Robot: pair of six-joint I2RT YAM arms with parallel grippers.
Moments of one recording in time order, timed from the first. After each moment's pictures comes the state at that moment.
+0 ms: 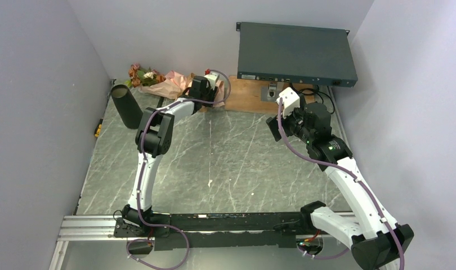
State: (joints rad) left arm -0.38 2.41 1.84 0.01 0.00 0.06; right arm 0.35 0.96 1.00 -0.40 -0.10 -0.34
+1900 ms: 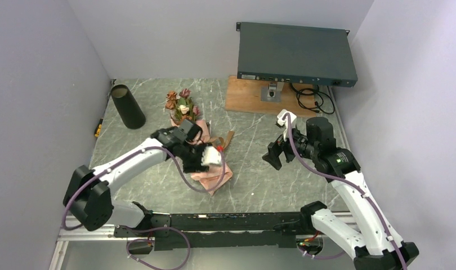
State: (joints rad) left arm -0.70 1.38 0.97 -0.76 0.36 1.00; right arm 0.35 0.81 0.95 -0.72 -0.46 -0.25
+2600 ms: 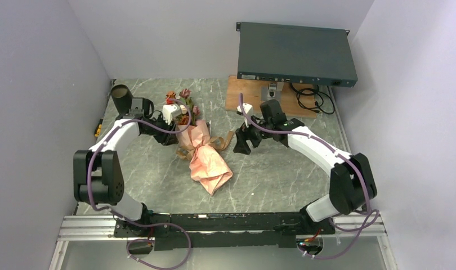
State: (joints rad) left arm -0.03 1.52 1.05 -0.61 0.66 0.61; right arm 0.48 1.45 1.04 -0.39 -0.62 -0.21
